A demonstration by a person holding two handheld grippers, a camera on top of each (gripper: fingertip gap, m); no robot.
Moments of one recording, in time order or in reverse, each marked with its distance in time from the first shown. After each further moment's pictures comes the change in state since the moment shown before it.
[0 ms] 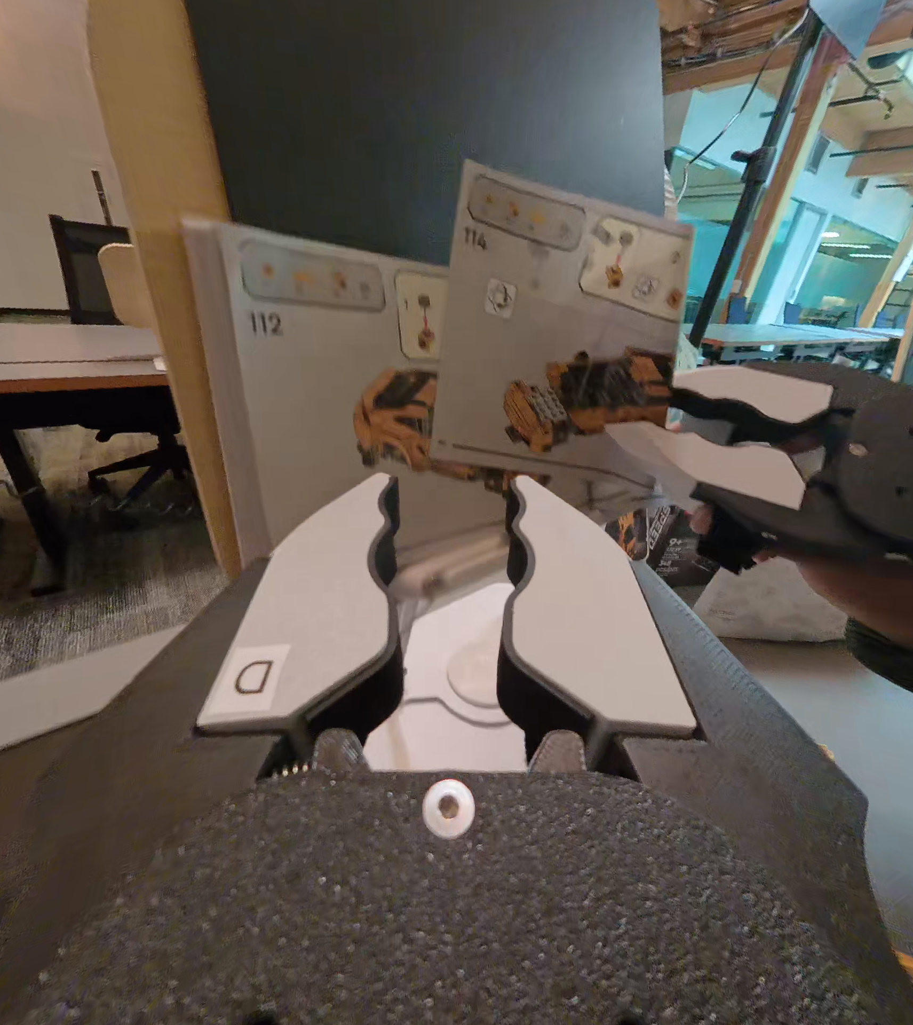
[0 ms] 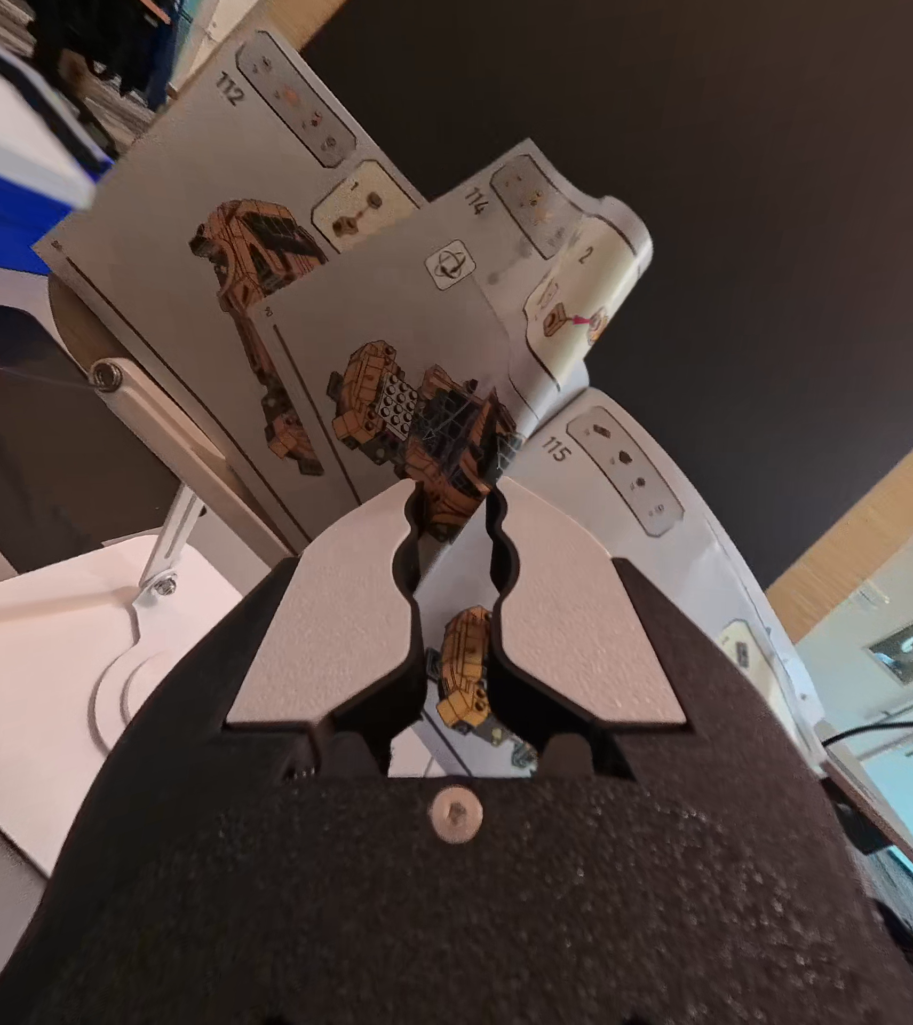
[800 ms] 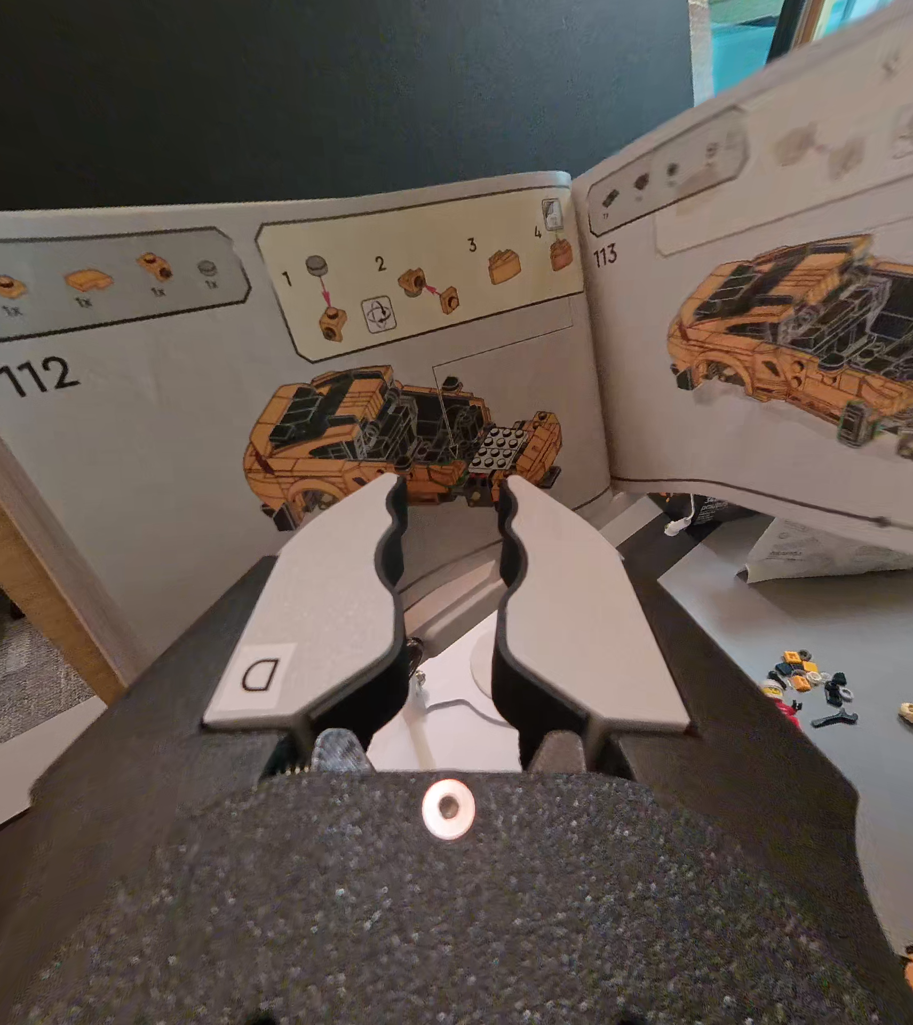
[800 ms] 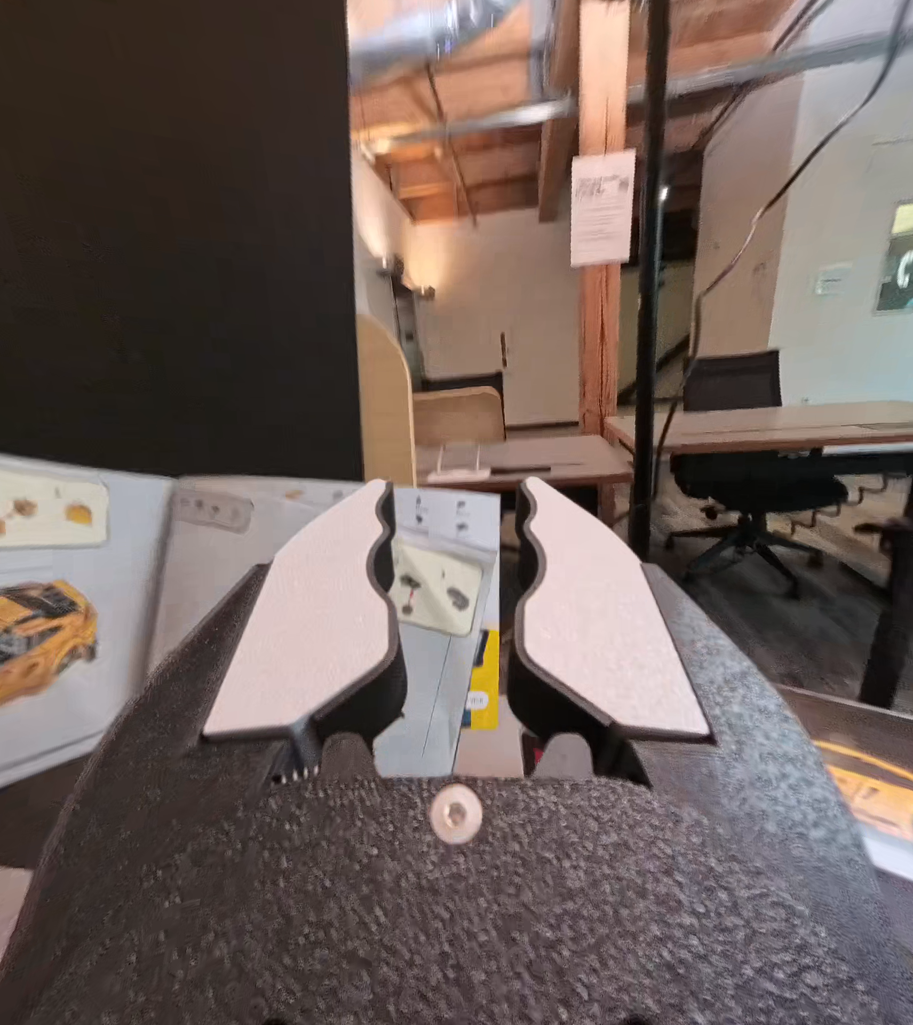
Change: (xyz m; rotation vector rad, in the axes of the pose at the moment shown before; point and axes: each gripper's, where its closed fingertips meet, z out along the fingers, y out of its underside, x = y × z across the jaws) left arm 0.013 0.023 0.053 -0.178 0.019 0.162; right arm 0.154 0.050 -0.098 0.087 0.399 0.743
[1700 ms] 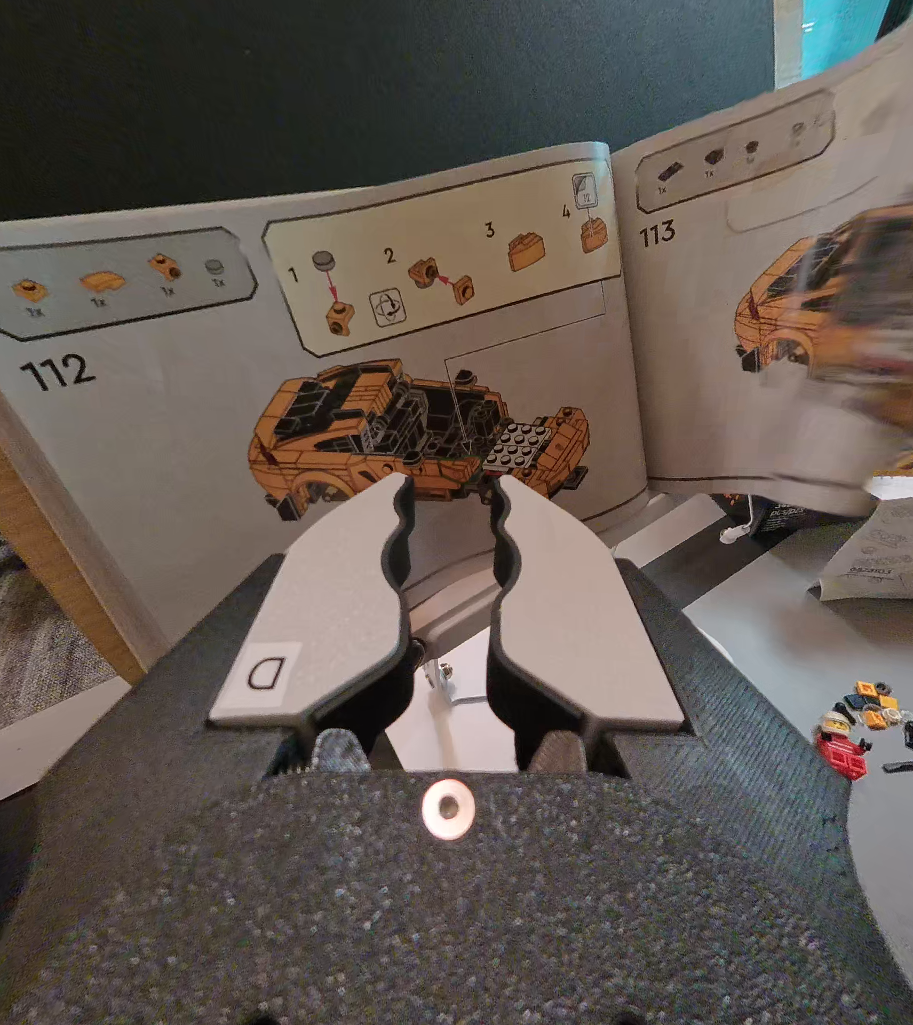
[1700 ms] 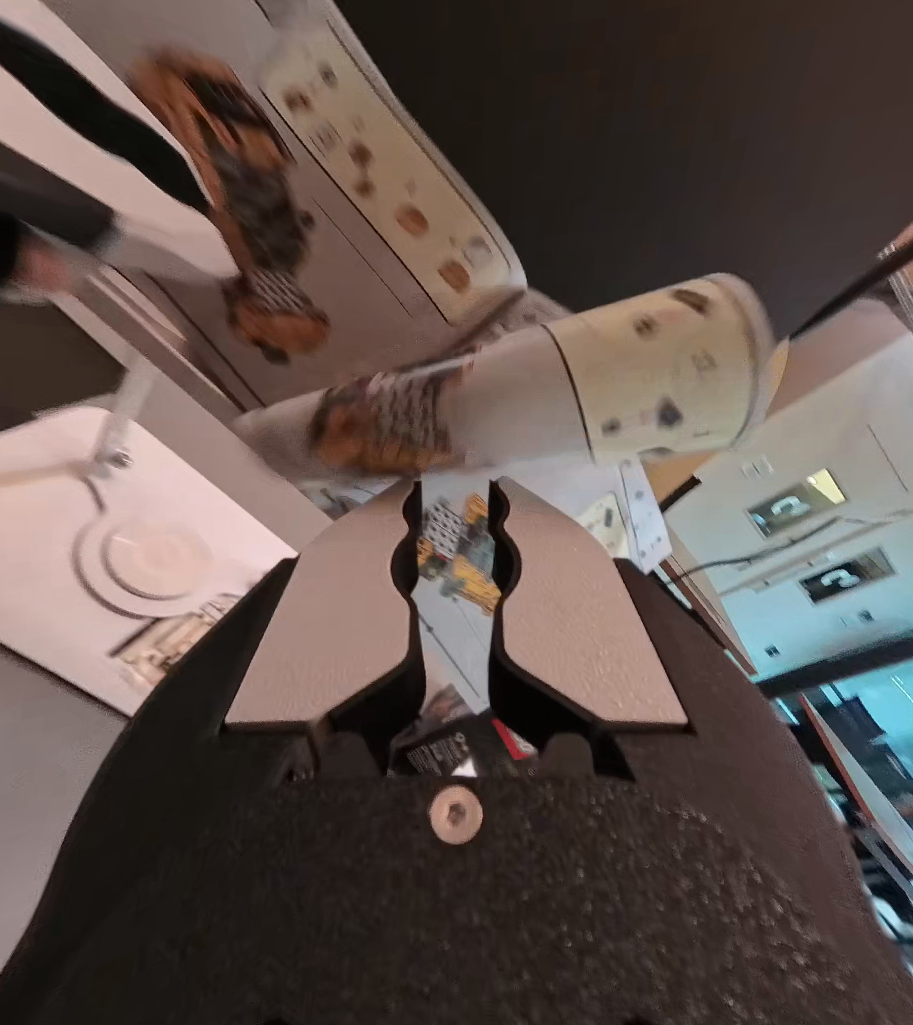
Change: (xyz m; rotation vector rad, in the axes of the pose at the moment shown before) left arm -0.004 0.003 0.005 -0.030 -0.140 0.037; right arm -0.136 0.068 -0.014 -0.302 -0.185 -0.878
